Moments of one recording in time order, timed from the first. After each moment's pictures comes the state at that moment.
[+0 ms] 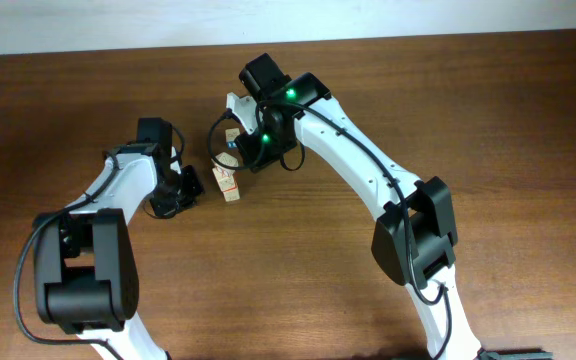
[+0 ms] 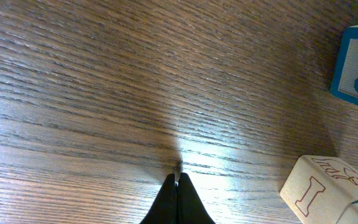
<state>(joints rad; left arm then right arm) -0.01 1.94 1.22 -0.74 0.17 -0.42 0.59 2.30 2.18 -1.15 -0.40 0.00</state>
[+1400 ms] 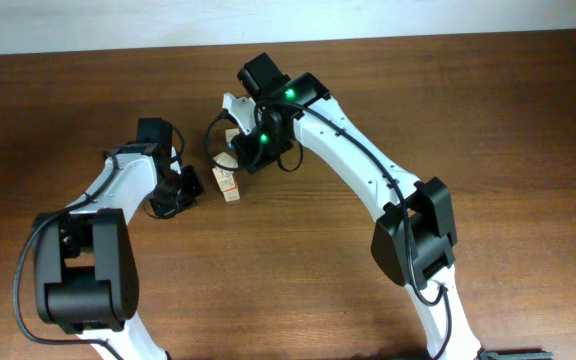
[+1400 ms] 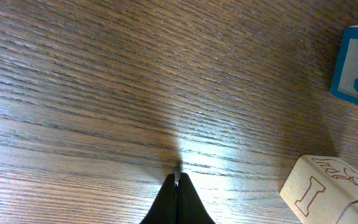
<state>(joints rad) -0.01 1.94 1.22 -0.74 0.17 -0.42 0.60 2.30 2.19 -1.15 -0.45 0.00</state>
